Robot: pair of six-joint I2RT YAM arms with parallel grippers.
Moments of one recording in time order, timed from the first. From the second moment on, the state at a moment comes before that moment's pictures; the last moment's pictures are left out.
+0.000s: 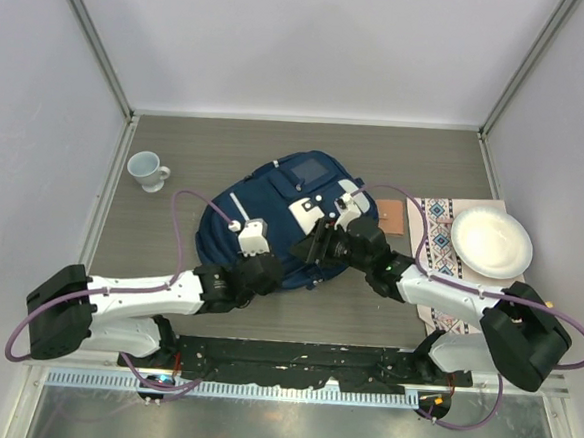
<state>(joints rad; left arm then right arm) -1.13 1.20 0.62 -0.20 -0.60 -1.05 0.76 1.28 0.57 0.31 -0.19 0.83</state>
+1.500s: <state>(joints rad) -1.15 1.09 0.56 -0.12 -0.61 -0.92 0.69 1.57 0.96 -0.03 -0.25 0.61</state>
